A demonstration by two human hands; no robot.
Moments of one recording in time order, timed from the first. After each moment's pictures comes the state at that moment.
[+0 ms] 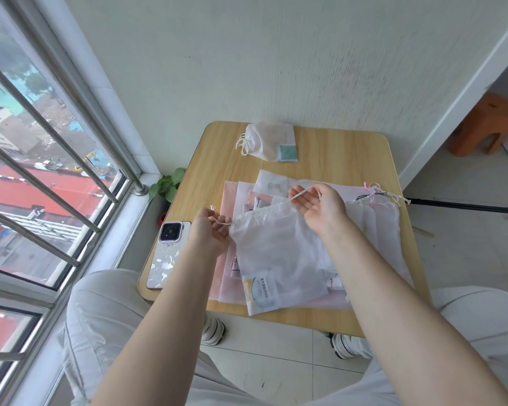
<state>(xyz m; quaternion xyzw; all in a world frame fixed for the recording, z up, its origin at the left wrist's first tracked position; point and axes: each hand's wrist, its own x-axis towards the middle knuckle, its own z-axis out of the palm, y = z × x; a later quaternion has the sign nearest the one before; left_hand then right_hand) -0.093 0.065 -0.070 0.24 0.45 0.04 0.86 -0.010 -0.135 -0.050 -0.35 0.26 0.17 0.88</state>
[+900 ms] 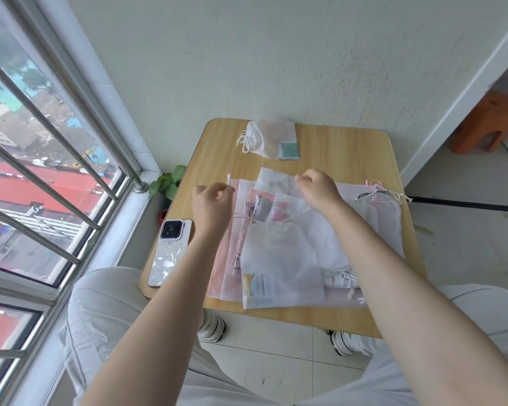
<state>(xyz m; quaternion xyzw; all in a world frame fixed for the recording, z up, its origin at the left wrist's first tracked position) -0.079 0.064 -0.057 0.82 0.29 0.15 0.47 0.011 -0.133 -0.042 -0.90 -0.02 0.11 0.43</state>
